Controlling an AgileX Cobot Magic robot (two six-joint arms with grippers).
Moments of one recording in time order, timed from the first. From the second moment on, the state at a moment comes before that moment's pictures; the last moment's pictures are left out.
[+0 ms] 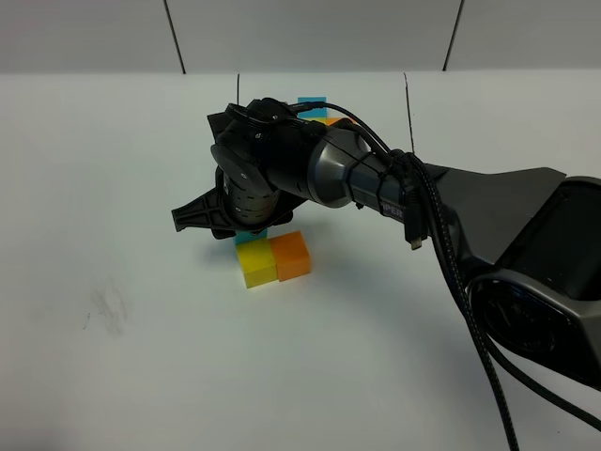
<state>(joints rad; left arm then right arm) 0.02 -0.01 -0.51 -0.04 1.07 0.02 0.81 2.36 -1.91 -0.16 0.83 0.64</state>
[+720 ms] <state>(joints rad) 0.02 -0.01 -0.51 -0.04 1.07 0.02 0.83 2.42 -1.92 -0.16 0.83 0.64</state>
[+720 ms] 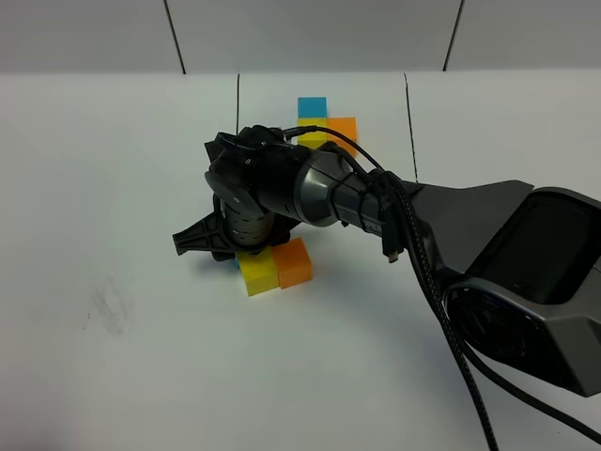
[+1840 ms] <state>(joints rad) 0.02 -0.01 -0.51 -0.04 1.07 0.02 0.83 2.43 -1.92 -0.16 0.78 0.63</state>
